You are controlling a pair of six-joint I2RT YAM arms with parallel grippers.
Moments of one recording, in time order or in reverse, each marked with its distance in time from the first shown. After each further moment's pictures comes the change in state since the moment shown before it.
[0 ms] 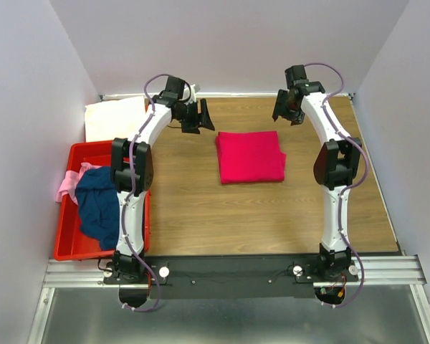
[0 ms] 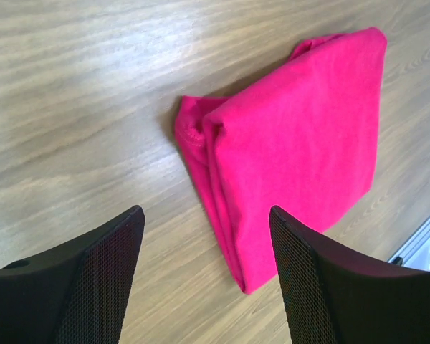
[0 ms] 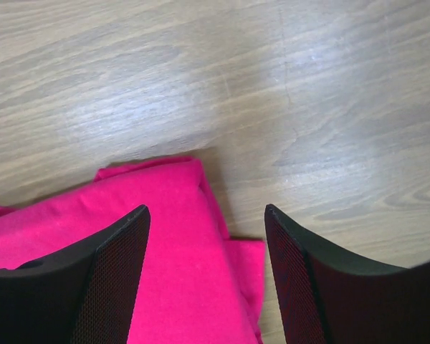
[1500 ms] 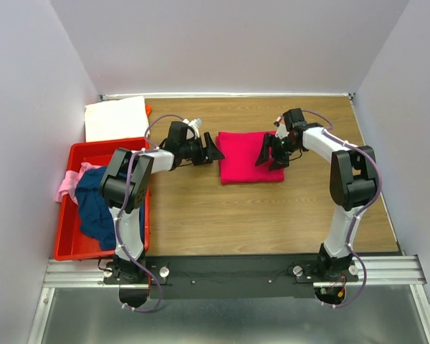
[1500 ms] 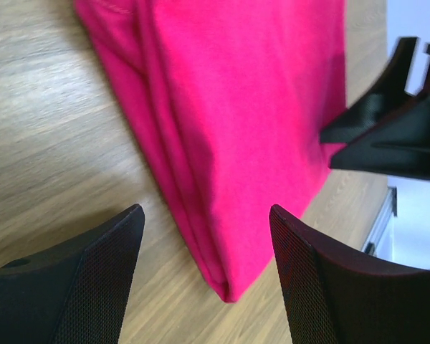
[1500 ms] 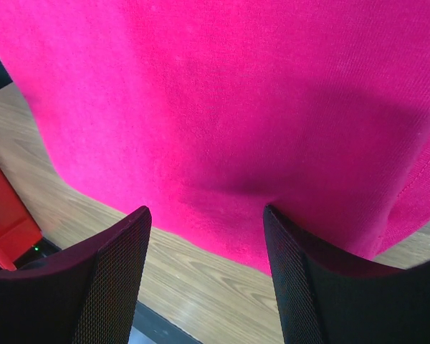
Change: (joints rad) left arm -0.083 -0.285 -0.934 0.966 0.095 -0.285; right arm 0.032 -0.372 -0.901 0.372 -0.594 -0.054
